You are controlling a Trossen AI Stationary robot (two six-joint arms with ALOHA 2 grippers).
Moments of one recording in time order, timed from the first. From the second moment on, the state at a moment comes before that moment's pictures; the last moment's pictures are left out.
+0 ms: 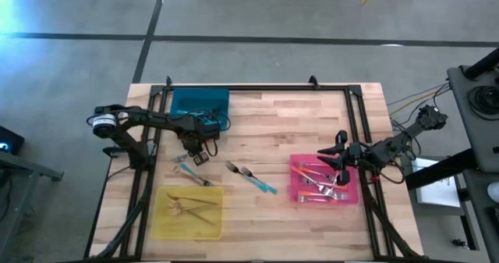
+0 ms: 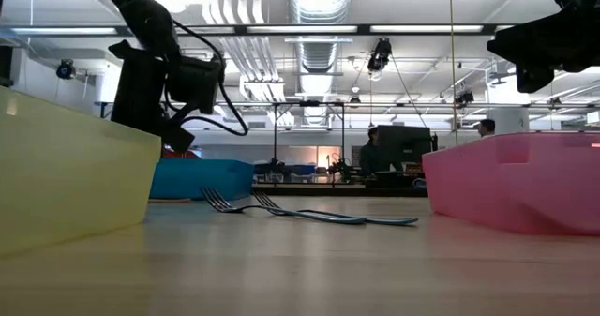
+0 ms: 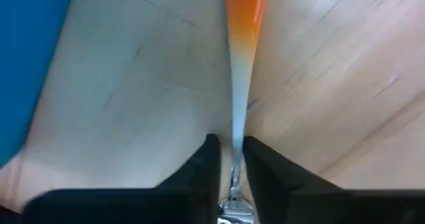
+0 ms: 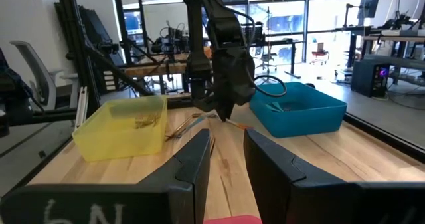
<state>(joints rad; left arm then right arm) 0.26 1.64 0.77 -0.86 -0.07 -0.35 0.56 0.26 0.01 0.31 0.65 0.03</state>
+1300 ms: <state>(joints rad) 0.00 1.65 1.28 -0.16 -0.13 -0.26 0.56 0.26 0.01 0.31 0.65 0.03</state>
